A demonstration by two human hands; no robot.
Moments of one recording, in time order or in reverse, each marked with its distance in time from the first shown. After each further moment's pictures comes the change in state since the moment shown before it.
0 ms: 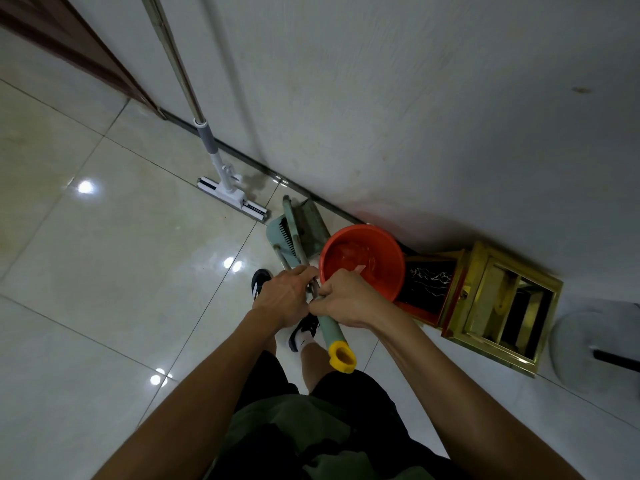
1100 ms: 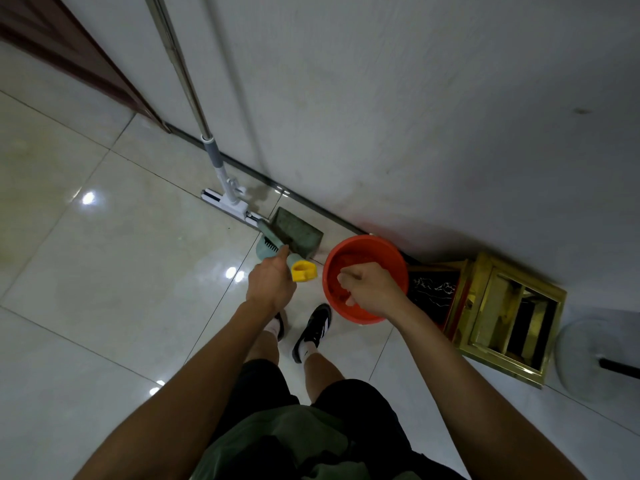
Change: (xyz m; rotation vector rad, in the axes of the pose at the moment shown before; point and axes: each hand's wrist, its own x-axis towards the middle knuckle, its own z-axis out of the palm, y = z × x) left_hand 0.009 -0.007 -0.056 -0.247 0.215 -0.342; right_hand 0.007 0.009 -0.031 0.133 0.230 -0.011
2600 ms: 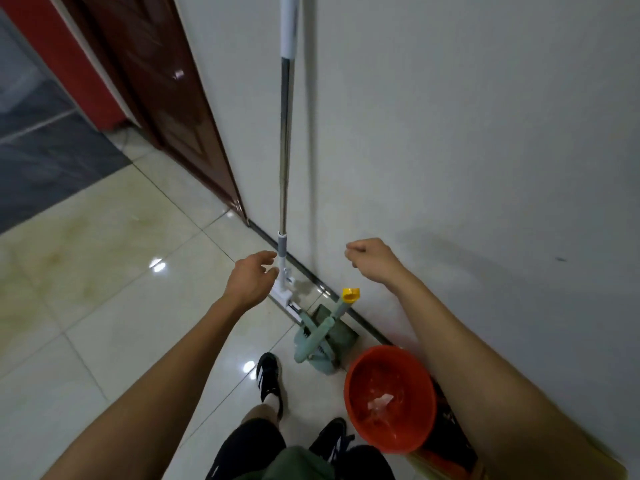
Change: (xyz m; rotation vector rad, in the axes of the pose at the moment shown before) left_hand -0.009 -0.030 -0.165 -0.248 0.428 -0.057; right_hand 0.036 -0.172 -0.061 -0.130 0.164 -0.388
